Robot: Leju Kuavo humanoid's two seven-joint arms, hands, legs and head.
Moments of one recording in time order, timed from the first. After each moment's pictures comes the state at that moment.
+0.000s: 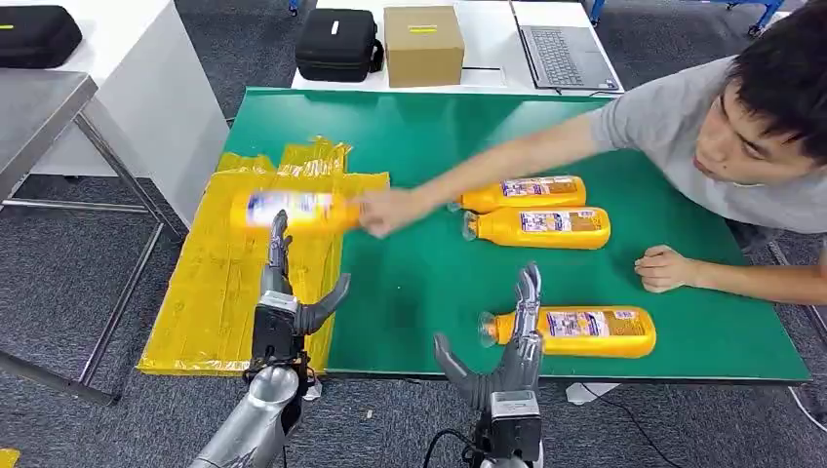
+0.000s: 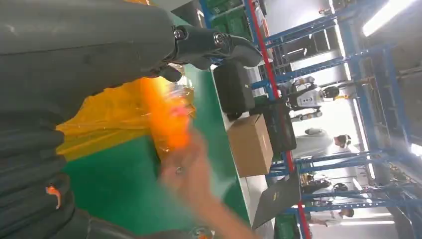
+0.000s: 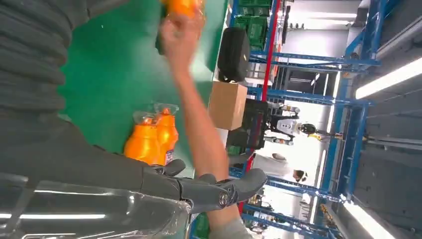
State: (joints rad) left arm -0.29 -0.21 -0.40 -0.99 -0.06 0.48 -0.70; right arm 0.10 0.13 0.55 -1.55 0.12 -0.70 -0.70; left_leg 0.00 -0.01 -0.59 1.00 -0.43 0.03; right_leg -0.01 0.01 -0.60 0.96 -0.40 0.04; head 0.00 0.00
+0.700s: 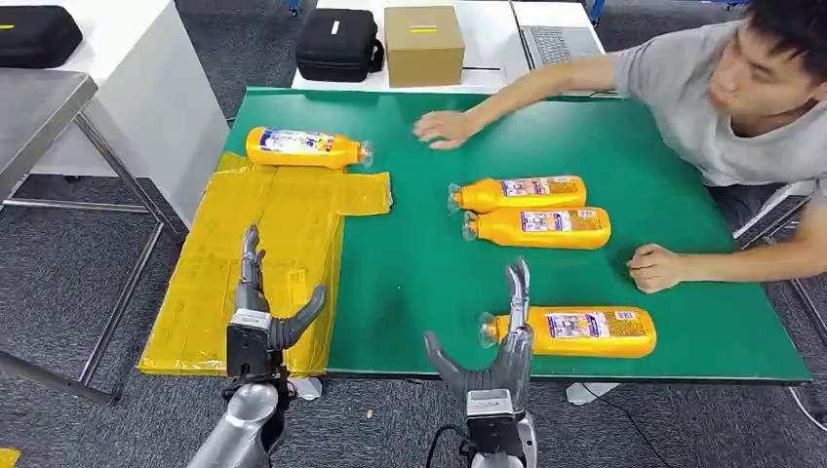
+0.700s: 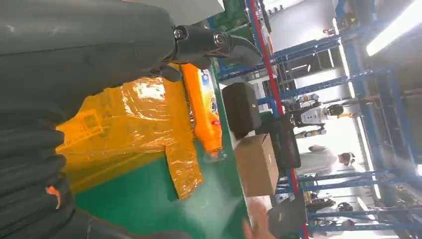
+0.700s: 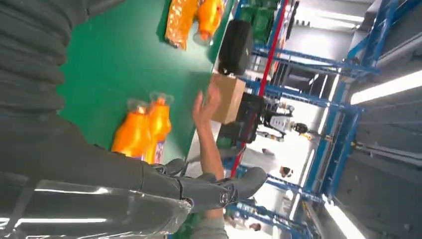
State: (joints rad) left arm -0.19 -0.15 -0.37 -1.11 -0.04 0.50 -0.70; right arm 0.09 0.17 0.50 -1.50 0.27 -0.70 -0.70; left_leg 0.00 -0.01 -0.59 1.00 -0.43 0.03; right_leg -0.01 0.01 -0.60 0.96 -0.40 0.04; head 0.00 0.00
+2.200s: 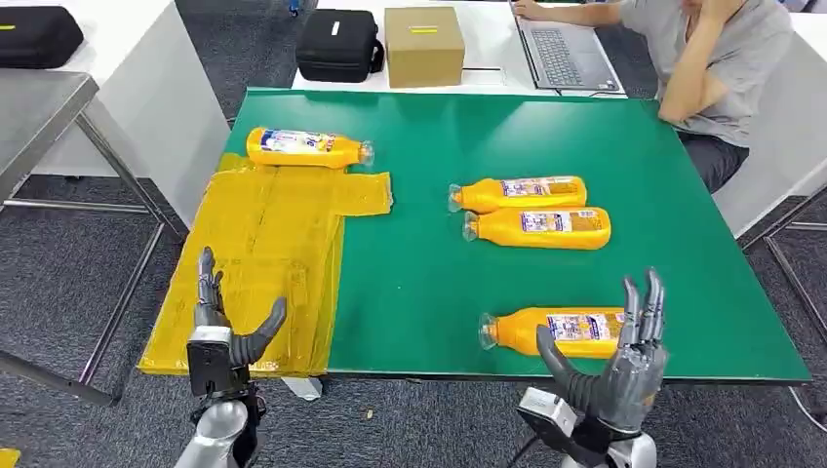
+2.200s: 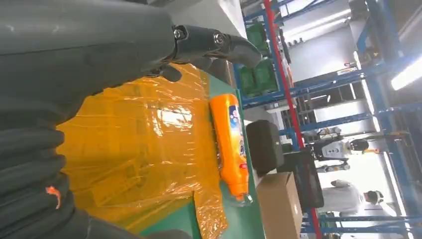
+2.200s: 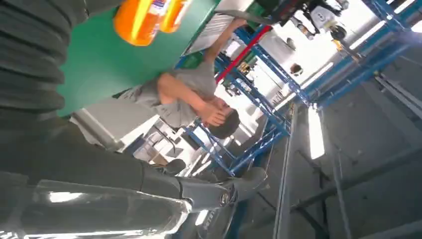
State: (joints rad) left arm -0.10 -0.11 -0.26 -1.17 -0.04 0.52 -0.70; right arm 0.23 0.20 -0.01 -1.70 0.78 -0.70 -0.70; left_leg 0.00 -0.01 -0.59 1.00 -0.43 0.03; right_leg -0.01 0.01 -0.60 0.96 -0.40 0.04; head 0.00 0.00
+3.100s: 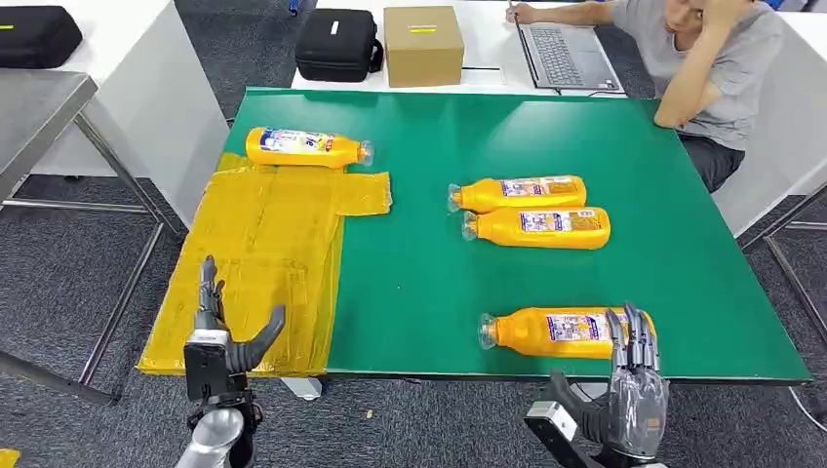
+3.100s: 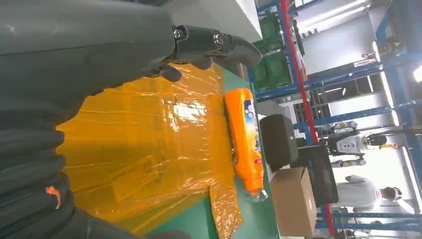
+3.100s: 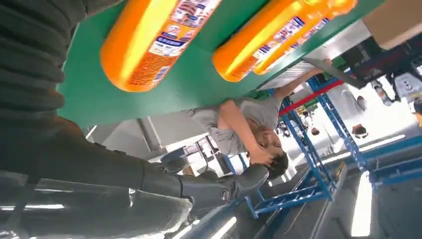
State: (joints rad) left arm -0.07 -0.12 -0.21 -1.18 -0.06 0.46 -0.67; right arm 0.31 0.08 -0.05 -1.61 0.97 -0.64 -0.48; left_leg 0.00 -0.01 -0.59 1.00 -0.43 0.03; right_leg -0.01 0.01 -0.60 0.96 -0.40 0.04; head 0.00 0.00
